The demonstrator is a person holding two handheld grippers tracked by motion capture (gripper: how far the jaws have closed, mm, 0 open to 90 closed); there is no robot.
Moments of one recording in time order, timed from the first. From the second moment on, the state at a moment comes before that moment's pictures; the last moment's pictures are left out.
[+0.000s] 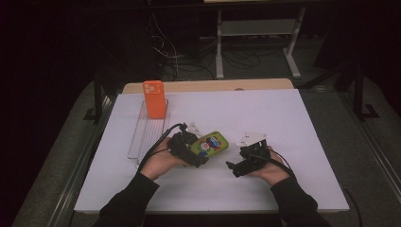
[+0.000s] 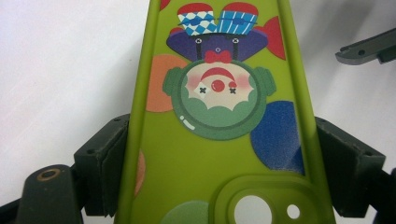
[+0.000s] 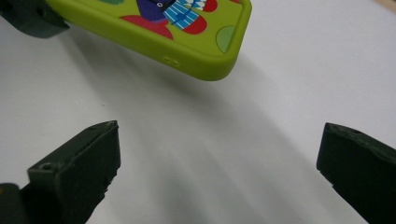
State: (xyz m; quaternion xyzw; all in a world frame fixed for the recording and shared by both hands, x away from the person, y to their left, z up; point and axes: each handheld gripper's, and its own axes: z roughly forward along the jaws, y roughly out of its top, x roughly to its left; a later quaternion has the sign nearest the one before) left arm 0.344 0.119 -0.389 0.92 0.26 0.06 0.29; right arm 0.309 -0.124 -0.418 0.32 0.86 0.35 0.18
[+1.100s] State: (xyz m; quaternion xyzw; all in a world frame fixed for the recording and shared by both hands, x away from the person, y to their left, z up) left arm 0.344 0.118 -0.391 0.92 0.26 0.05 0.29; right arm 0.290 -0.103 -0.420 0.14 0.88 0.27 0.35
